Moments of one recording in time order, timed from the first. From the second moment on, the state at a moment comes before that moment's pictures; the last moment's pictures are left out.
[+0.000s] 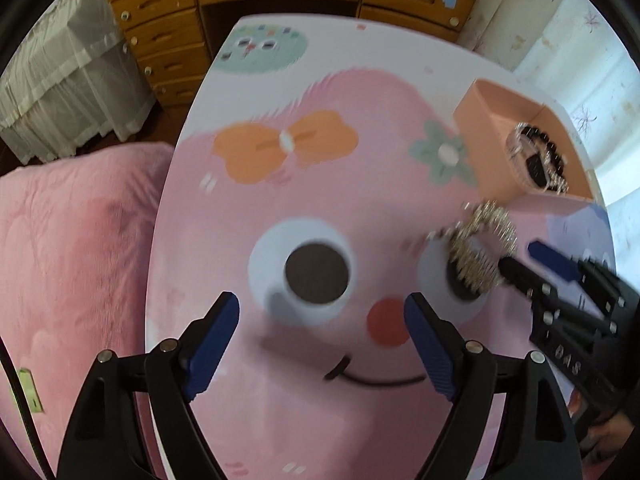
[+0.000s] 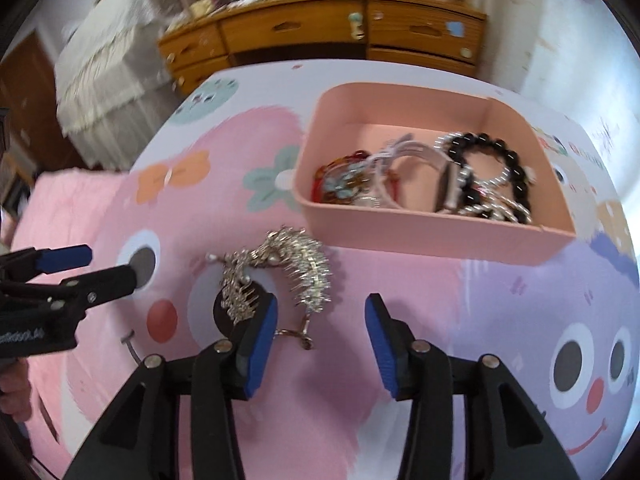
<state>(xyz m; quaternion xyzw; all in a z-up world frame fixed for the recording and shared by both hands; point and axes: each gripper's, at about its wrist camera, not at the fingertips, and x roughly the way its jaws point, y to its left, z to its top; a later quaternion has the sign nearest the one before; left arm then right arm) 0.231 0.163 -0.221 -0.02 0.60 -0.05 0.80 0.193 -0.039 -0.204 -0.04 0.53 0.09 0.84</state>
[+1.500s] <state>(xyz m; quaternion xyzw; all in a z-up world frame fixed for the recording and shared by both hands) 0.215 0.143 -0.224 0.04 0.62 -0.08 0.78 0.207 -0.044 -0.179 -0.04 0.54 0.08 0.83</state>
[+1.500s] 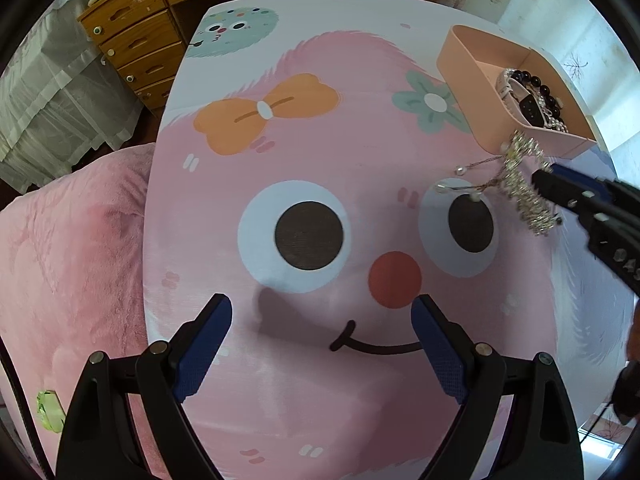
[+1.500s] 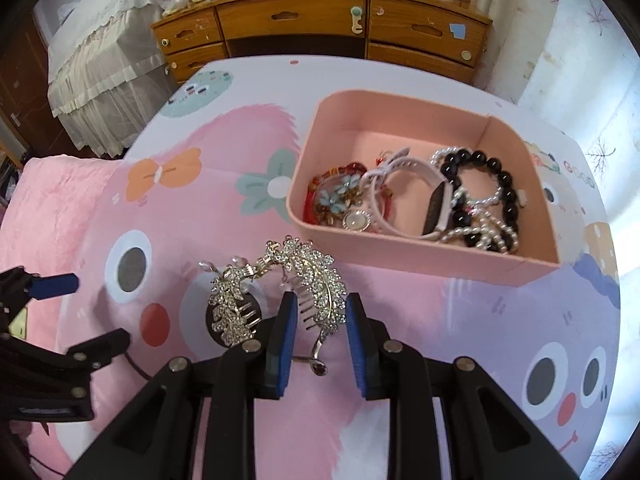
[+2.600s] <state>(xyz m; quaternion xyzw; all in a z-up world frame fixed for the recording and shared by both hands) 0.203 0.063 -0.218 0.05 0.63 -0.06 0.77 0.257 -0.164 -0.096 0.05 0.41 0.08 0.91</state>
